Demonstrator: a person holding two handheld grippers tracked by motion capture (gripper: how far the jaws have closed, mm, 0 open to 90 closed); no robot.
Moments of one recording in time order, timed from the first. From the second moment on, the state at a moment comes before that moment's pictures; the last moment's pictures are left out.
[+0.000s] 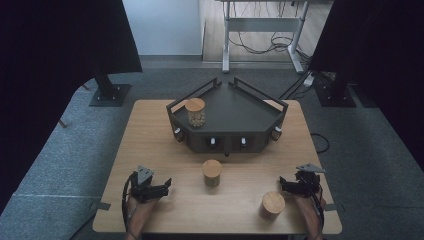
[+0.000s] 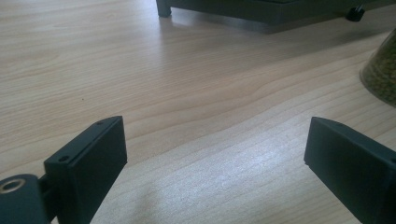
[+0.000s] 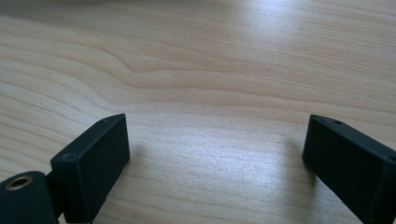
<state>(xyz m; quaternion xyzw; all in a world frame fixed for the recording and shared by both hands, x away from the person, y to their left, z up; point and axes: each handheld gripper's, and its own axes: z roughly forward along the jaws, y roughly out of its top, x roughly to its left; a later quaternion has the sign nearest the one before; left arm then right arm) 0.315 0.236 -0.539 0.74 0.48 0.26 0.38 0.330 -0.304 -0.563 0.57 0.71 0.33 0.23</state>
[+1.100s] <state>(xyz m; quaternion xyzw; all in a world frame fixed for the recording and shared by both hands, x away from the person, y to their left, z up) 0.320 0.234 -0.551 0.77 0.49 0.25 0.33 0.324 -0.298 -0.537 0.58 0.70 0.33 0.26</state>
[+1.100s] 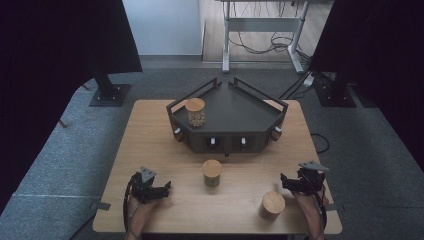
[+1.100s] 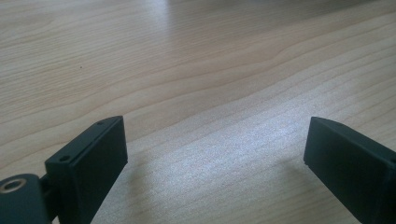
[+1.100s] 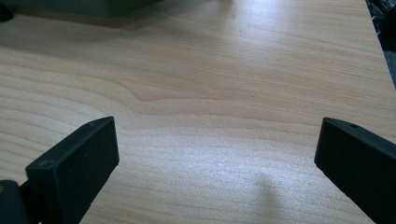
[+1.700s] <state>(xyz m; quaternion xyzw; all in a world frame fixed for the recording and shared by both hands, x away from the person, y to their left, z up) 0.325 0.234 -0.553 0.77 0.50 0.23 0.32 0.315 -0.295 -0.524 0.58 0.69 0.35 0.26</state>
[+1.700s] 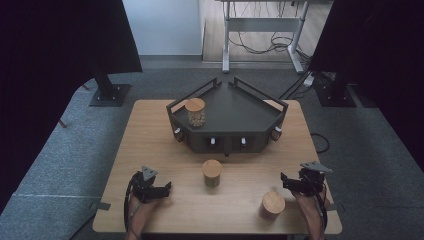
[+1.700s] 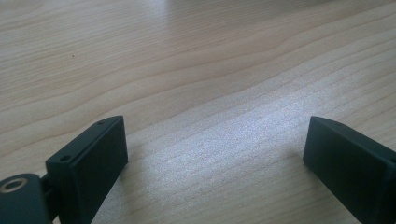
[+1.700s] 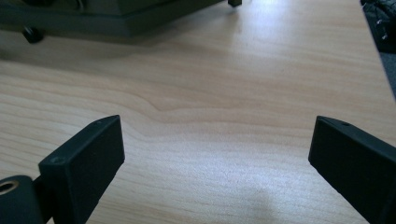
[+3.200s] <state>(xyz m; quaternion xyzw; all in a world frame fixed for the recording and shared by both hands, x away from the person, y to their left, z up) 0.324 0.234 -0.553 0.77 0.51 0.23 0.32 0.281 -0.252 -0.459 0.54 0.67 0.40 0.31</state>
